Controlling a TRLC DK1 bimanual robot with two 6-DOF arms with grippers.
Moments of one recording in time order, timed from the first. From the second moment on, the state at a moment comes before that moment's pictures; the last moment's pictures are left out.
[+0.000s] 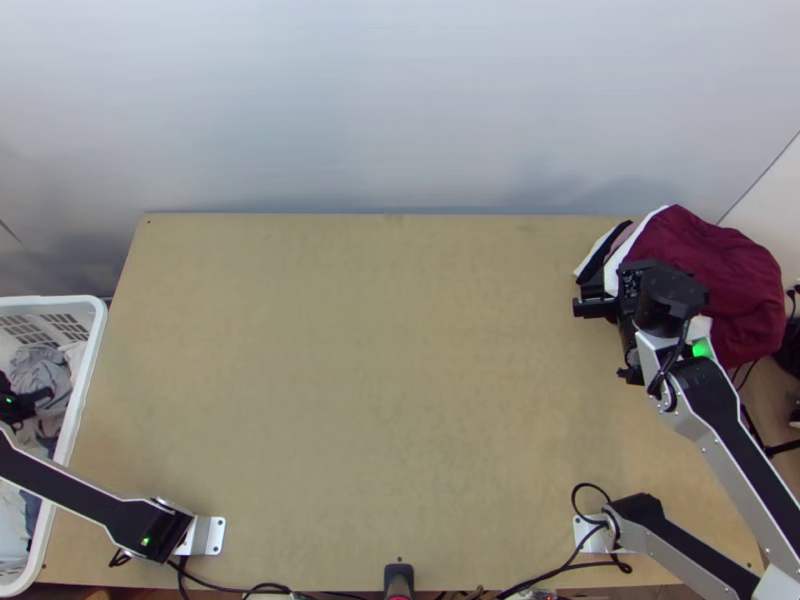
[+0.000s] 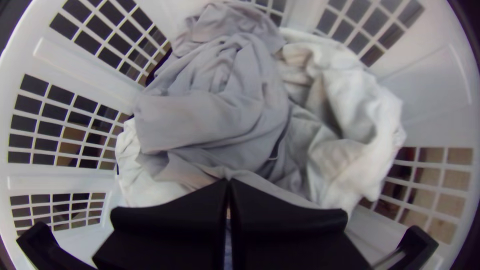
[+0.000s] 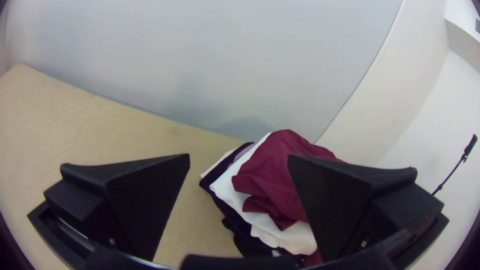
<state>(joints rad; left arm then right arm) 1.15 2.39 1.66 -0.48 0.06 0.58 0.28 1.03 0.91 -0.23 0.50 -0.24</state>
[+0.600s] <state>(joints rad) 1.06 1.82 1.71 -0.87 0.46 0.43 0.28 1.01 0.96 -0.25 0.50 -0.23</state>
